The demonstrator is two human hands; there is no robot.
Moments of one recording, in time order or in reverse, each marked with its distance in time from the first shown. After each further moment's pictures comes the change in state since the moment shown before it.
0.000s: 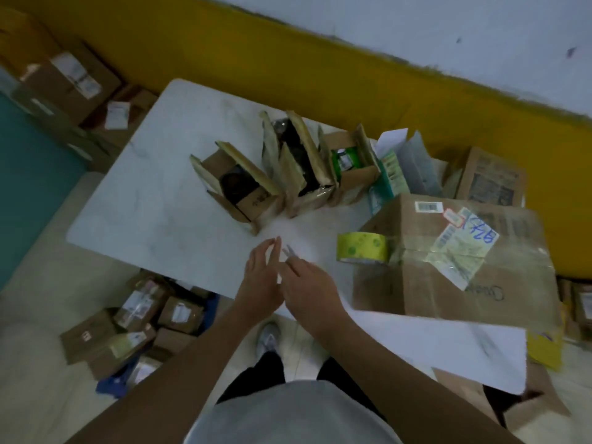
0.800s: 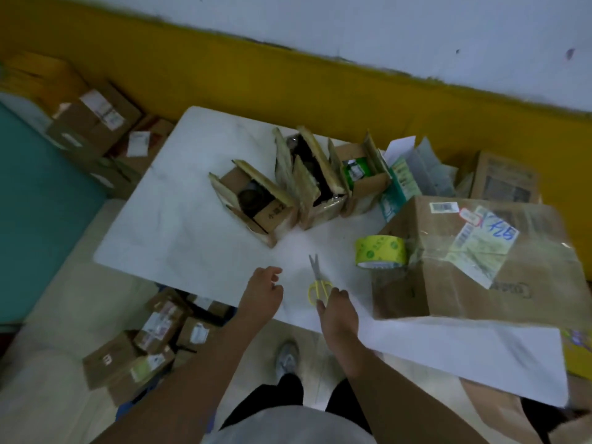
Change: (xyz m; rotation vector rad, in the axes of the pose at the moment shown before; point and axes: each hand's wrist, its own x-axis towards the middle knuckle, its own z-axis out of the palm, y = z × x) left_hand -0.008 -0.021 -0.026 -0.330 -0.089 -0.328; right_hand -0.035 0.018 0.090 0.135 -0.371 0.867
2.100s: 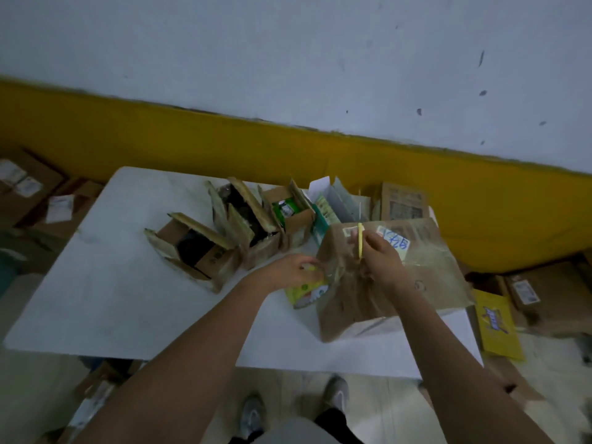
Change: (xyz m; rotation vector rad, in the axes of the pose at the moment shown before) left_hand 0.055 0.184 0.026 0.065 -0.627 0.363; right_hand -0.020 0.066 -0.259 0.856 0.316 -0.040
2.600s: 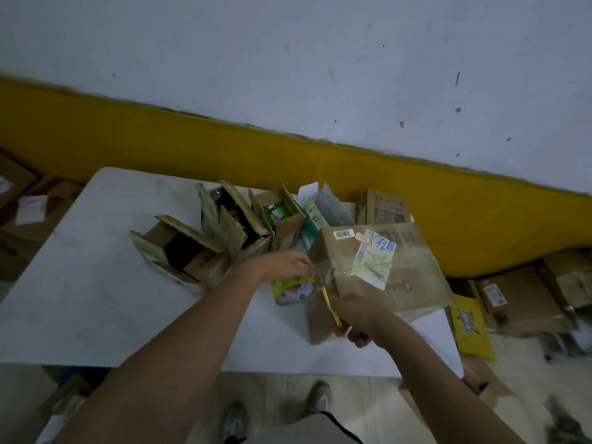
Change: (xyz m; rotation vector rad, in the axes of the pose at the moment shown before) left_hand 0.006 0.005 -0.019 0.024 -0.110 -0.043; right_hand -0.077 -0.020 0.018 -0.244 -0.408 0.571
